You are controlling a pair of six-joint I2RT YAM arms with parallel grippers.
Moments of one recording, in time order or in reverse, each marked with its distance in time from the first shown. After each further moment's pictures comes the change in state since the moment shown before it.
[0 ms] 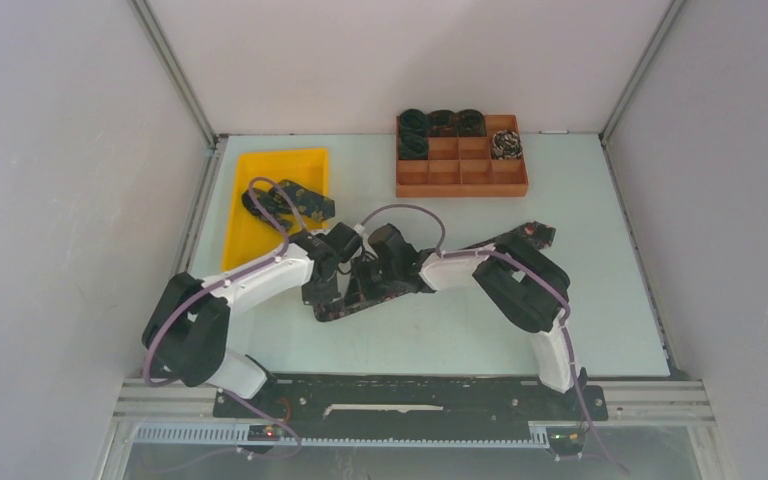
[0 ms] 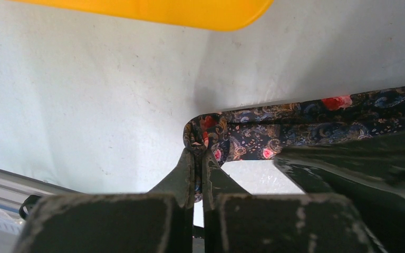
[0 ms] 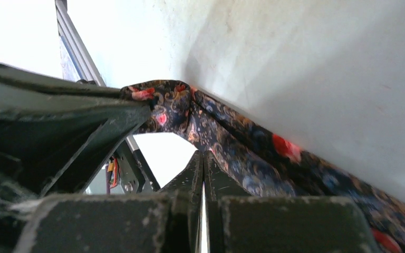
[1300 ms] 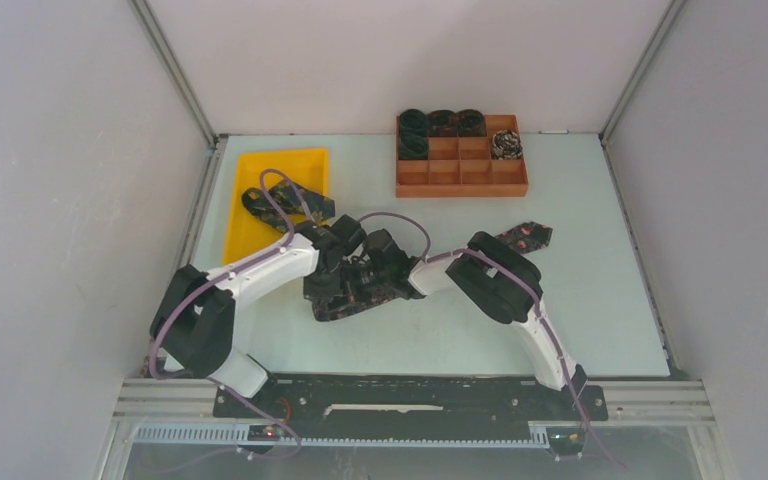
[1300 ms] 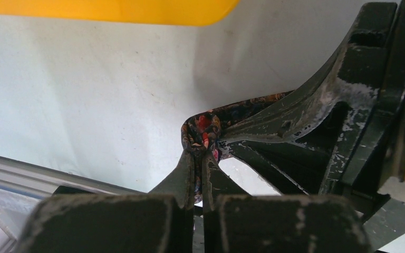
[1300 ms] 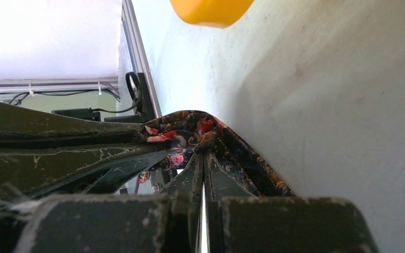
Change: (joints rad) left arm 0.000 0.051 0.100 -0.101 0.031 0.087; right arm 0.000 0.149 0.027 0.338 -0.198 0.138
